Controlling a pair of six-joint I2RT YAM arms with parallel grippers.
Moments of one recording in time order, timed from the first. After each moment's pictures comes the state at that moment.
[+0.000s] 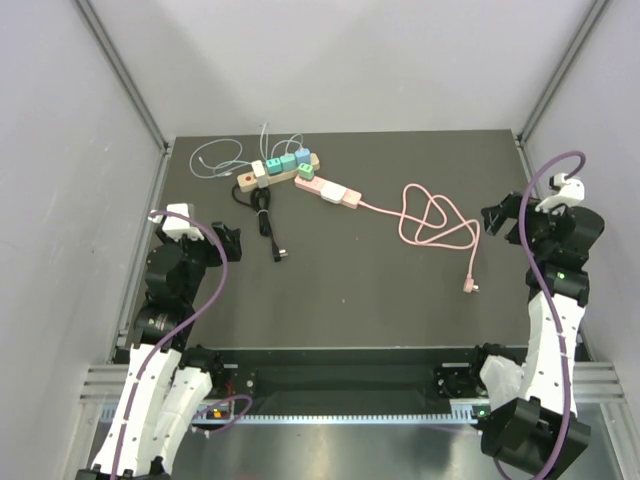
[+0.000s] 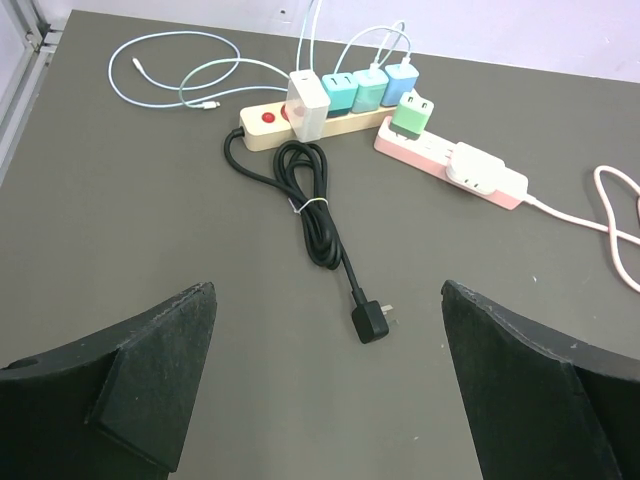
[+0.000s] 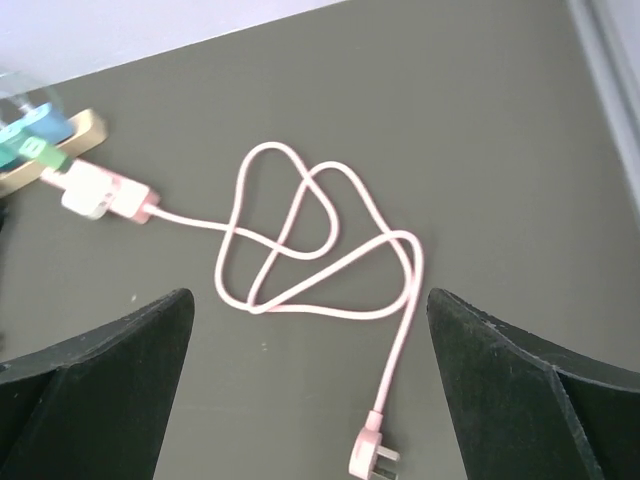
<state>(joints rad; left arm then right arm) -0.13 0.54 0.62 -0.23 -0.02 -0.21 -0.41 0.82 0.78 -0.28 -0.45 0.16</state>
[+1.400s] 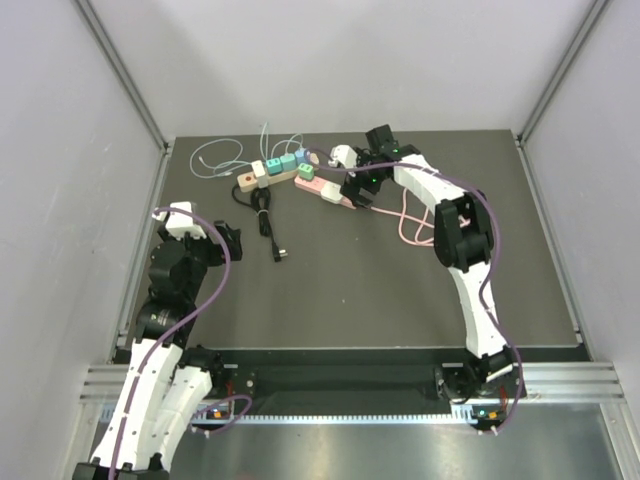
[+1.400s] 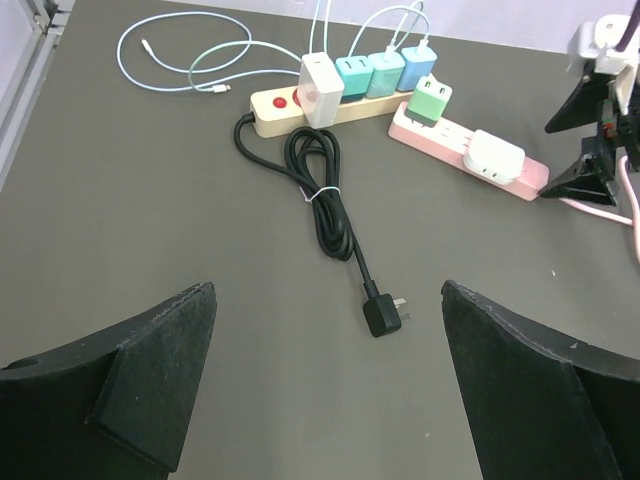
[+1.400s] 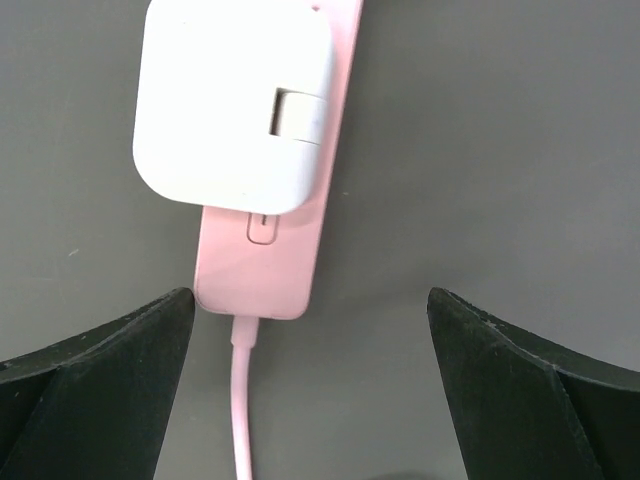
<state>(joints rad) -0.14 0.57 0.62 -0.23 -0.05 -0.21 0.40 2.36 2.06 -0.66 -0.38 -0.85</state>
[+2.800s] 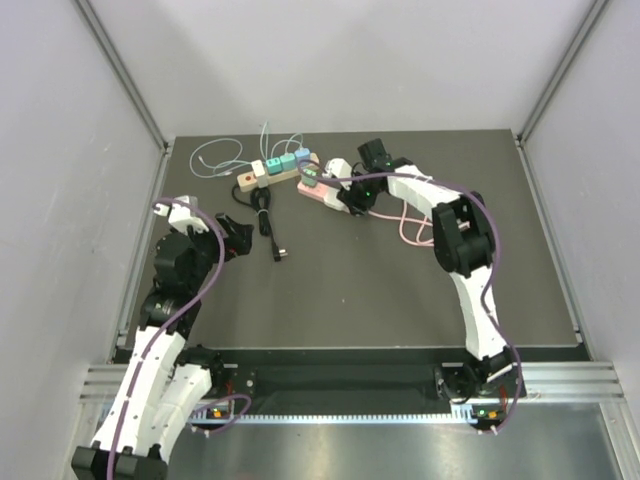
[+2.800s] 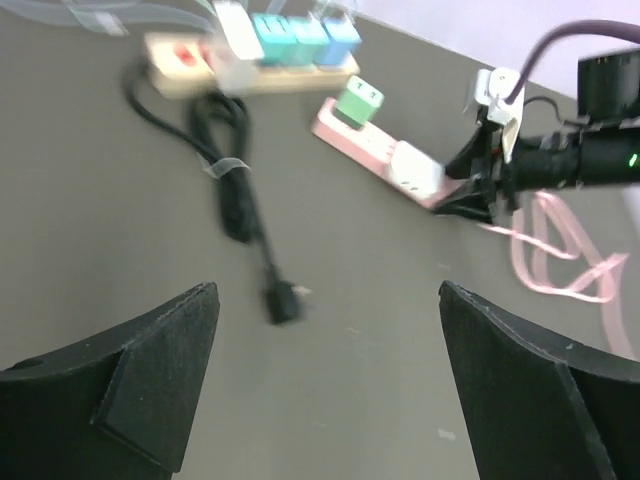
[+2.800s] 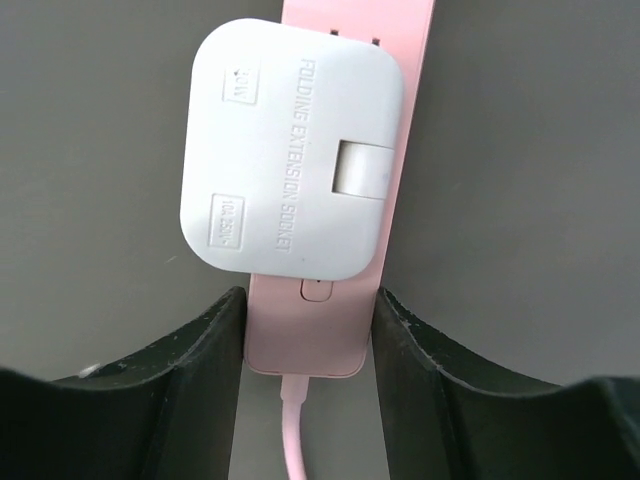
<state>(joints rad) -0.14 0.63 0.62 -0.19 0.06 -0.41 0.46 2.33 1.93 -0.60 -0.33 -0.77</state>
